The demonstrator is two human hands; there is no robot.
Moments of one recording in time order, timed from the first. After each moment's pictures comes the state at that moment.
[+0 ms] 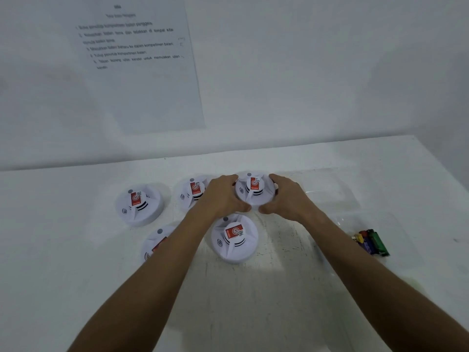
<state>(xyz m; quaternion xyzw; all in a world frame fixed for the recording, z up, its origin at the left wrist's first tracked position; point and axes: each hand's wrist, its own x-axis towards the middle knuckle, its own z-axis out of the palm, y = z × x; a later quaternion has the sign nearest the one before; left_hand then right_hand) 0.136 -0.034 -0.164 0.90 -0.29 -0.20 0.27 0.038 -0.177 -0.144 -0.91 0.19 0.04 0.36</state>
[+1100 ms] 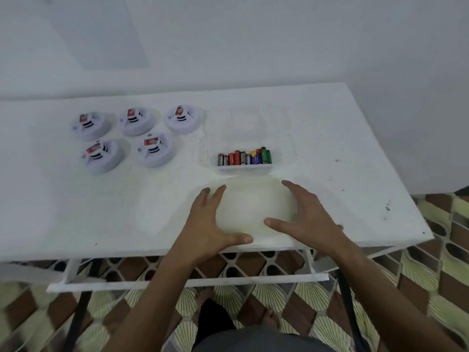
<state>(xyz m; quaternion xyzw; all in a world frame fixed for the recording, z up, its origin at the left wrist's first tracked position) -0.207 -0.079 -0.184 0.90 -0.19 -0.22 0.32 -0.292 -0.297 -0.182 -0.88 0.18 0.04 0.43</state>
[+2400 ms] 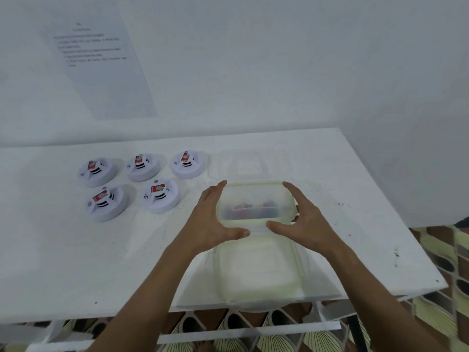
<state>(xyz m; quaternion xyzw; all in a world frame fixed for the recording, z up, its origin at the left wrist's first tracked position) -0.114 -0.099 -0.158 0.87 -0.26 -0.14 0.40 -0.222 -0.312 -0.162 -0.86 0.16 -0.05 0.49</state>
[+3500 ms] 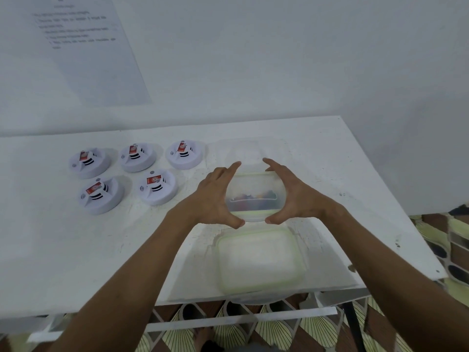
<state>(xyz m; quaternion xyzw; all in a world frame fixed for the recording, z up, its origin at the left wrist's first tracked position) -0.071 -0.120 -0.155 0.88 -0.39 -0.16 0.21 -0.170 -0.339 -0.160 -0.91 0.02 0.06 0.42</state>
